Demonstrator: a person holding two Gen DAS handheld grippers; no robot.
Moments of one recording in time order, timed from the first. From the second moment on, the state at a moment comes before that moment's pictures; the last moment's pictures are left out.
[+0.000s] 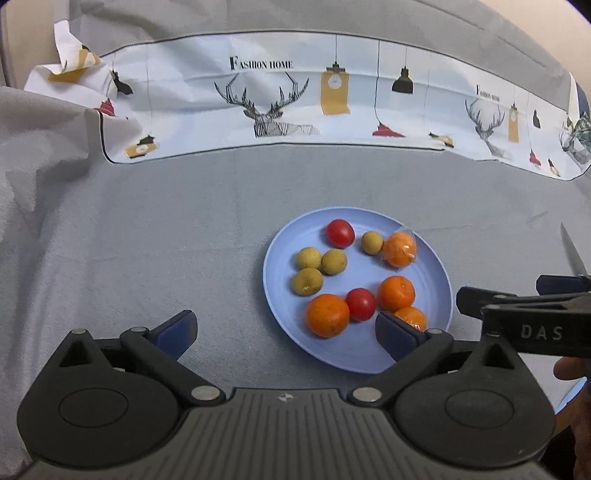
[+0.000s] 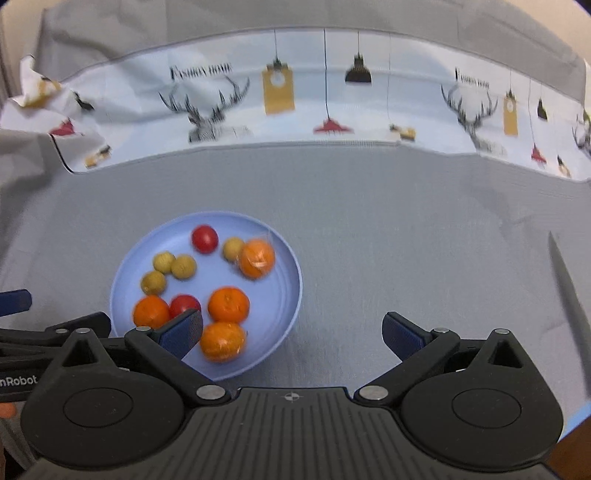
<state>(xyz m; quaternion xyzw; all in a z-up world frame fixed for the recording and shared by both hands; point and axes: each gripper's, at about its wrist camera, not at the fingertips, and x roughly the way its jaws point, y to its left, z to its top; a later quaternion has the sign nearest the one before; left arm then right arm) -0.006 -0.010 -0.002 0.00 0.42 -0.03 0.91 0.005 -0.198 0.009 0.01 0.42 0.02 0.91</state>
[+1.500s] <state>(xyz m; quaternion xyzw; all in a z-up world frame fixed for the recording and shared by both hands) 0.005 -0.004 -0.014 0.00 0.45 -0.02 0.89 0.013 -0.193 -0.002 0.00 0.45 0.03 0.89</state>
